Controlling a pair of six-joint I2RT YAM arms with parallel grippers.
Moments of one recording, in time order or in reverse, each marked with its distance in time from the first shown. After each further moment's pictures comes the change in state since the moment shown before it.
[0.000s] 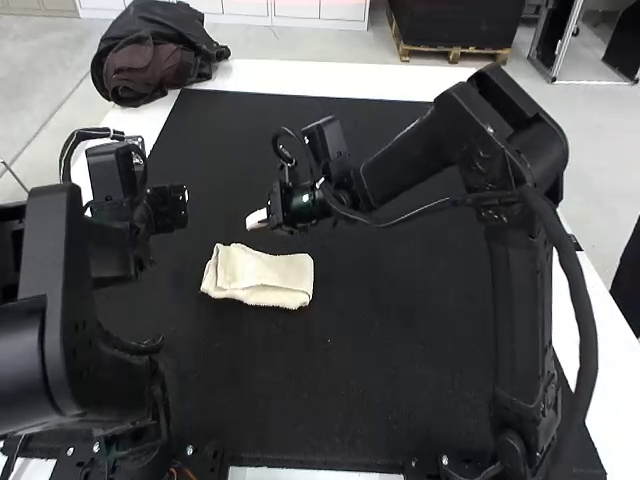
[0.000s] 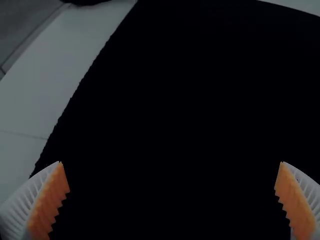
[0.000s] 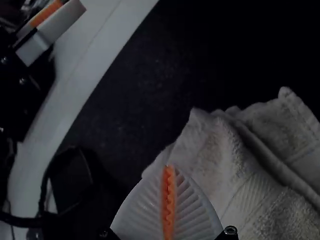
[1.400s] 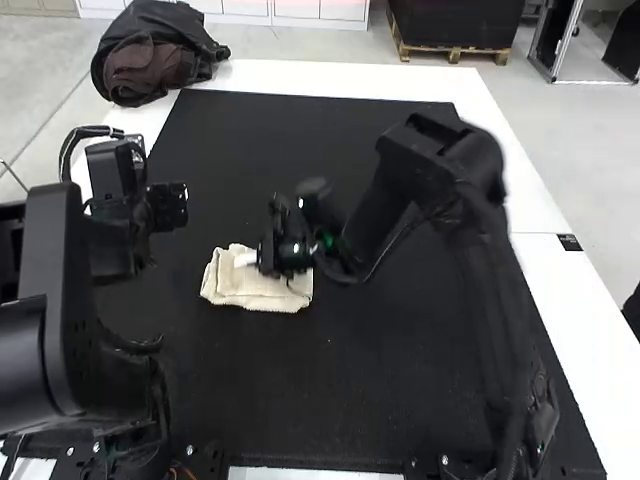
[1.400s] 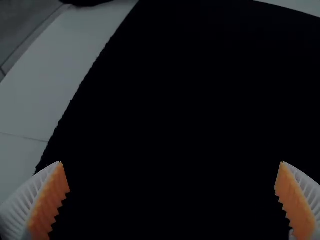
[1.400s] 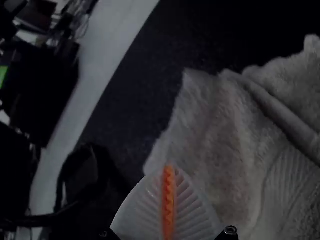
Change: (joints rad) left arm 0.000 0.000 0.016 -0.015 0.000 0.000; right arm 0.055 0.158 -0.123 0.459 -0.018 0.195
